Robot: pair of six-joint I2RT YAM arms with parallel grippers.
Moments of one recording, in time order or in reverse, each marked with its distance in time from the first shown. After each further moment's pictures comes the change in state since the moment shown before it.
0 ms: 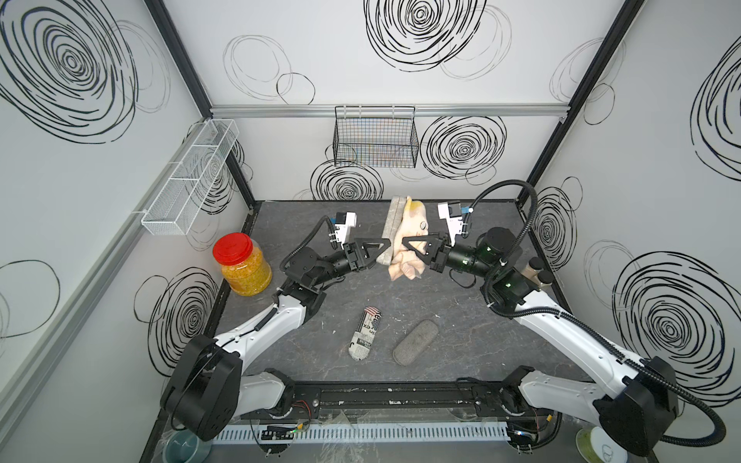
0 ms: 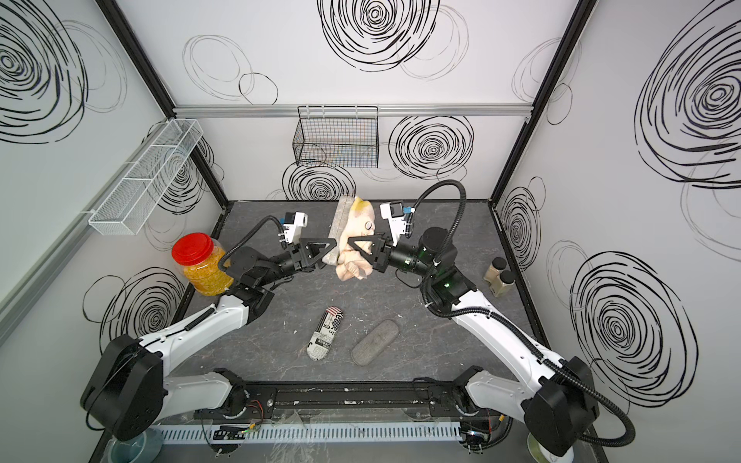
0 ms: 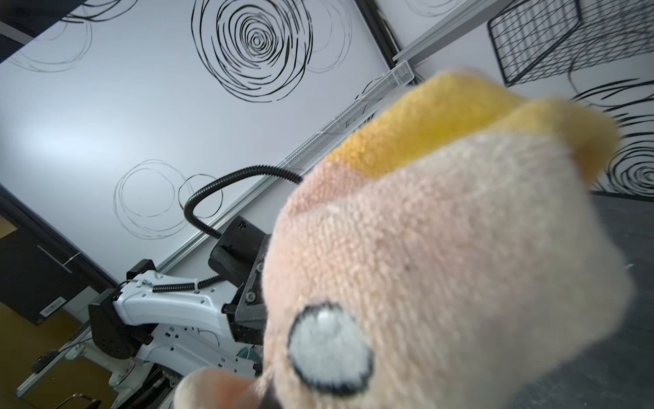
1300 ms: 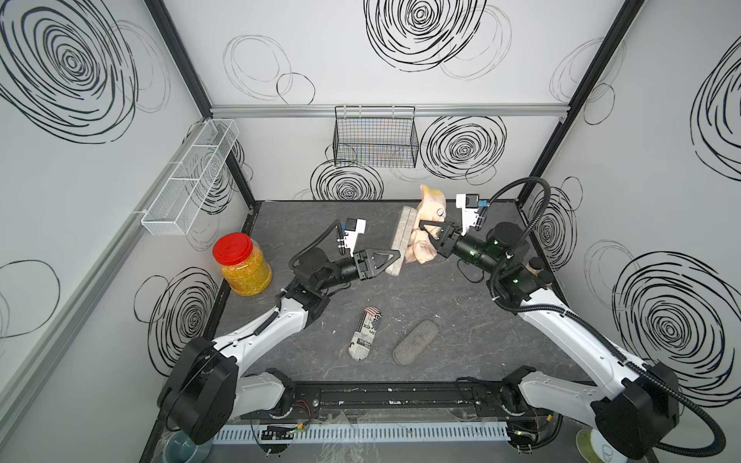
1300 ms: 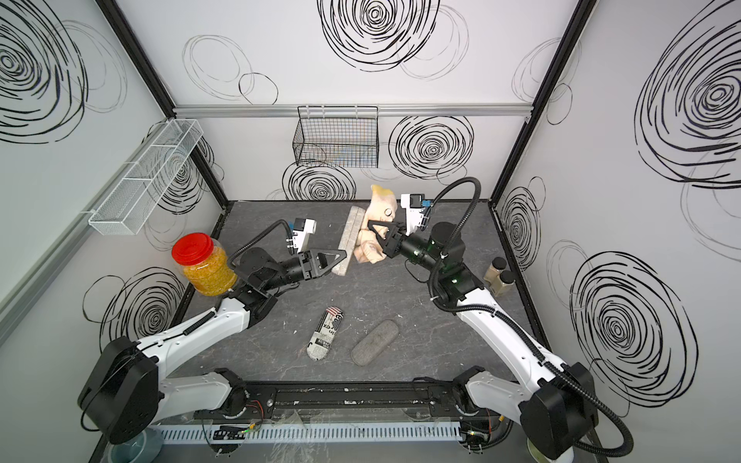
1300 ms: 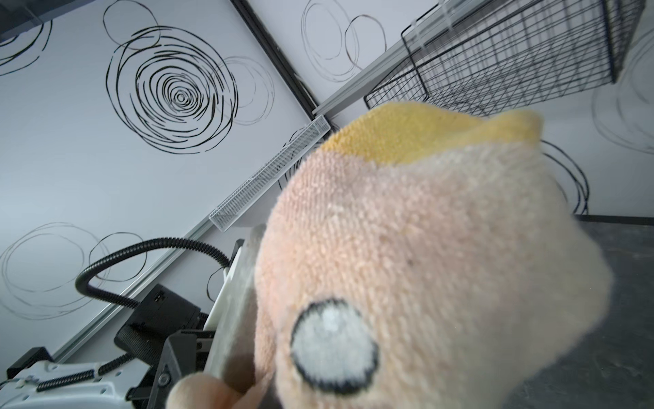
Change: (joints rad) left arm -0.079 -0.018 0.000 -0.139 -0.002 0.204; right arm -0.140 0.005 0.021 -0.040 0.193 0.004
